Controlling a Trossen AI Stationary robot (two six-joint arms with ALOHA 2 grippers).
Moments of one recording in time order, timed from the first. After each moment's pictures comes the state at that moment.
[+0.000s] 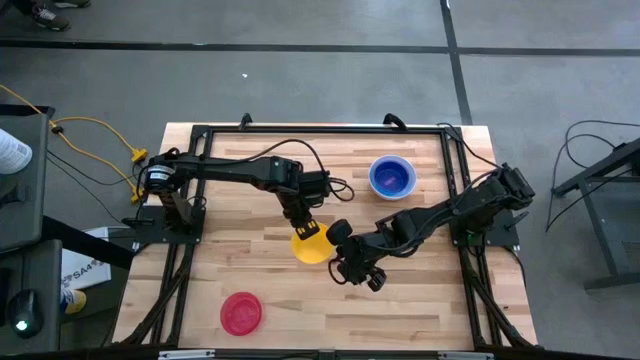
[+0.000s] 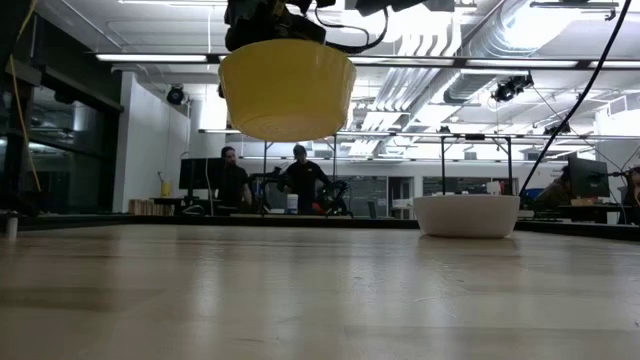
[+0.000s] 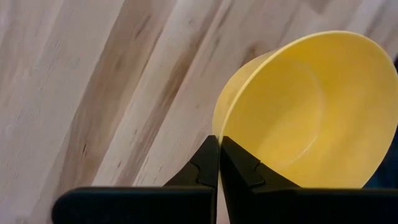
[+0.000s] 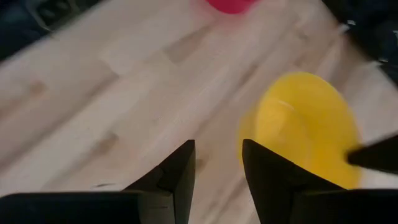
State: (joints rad) left arm 0.04 1.76 1.59 -1.07 0.26 -0.51; right arm 0.37 1.69 1.44 -0.64 0.04 -0.45
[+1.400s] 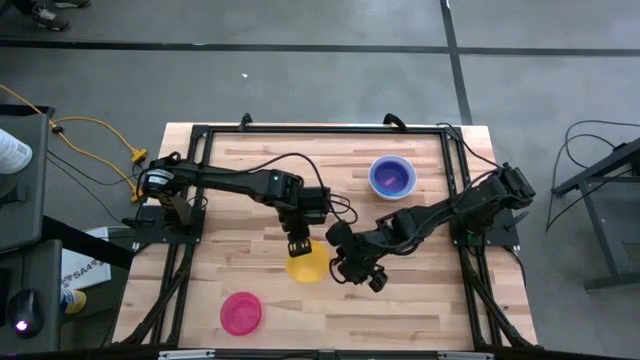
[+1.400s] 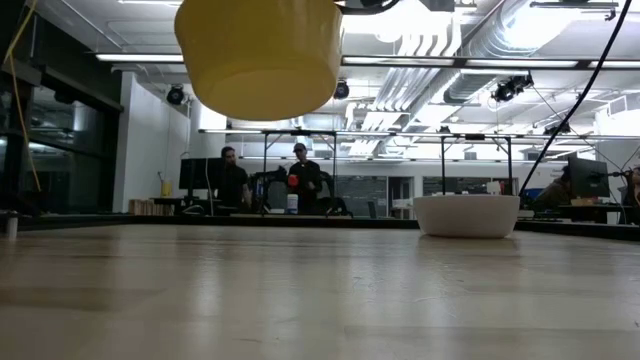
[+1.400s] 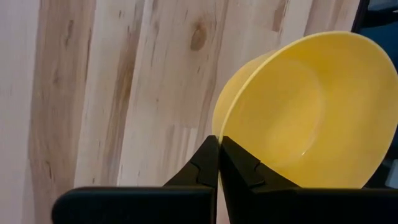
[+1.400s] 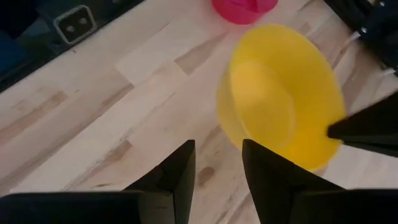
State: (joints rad) left arm -0.06 1.76 1.59 -1.04 0.30 -0.35; right arm 0.36 1.69 1.44 -0.63 -0.02 -0.45
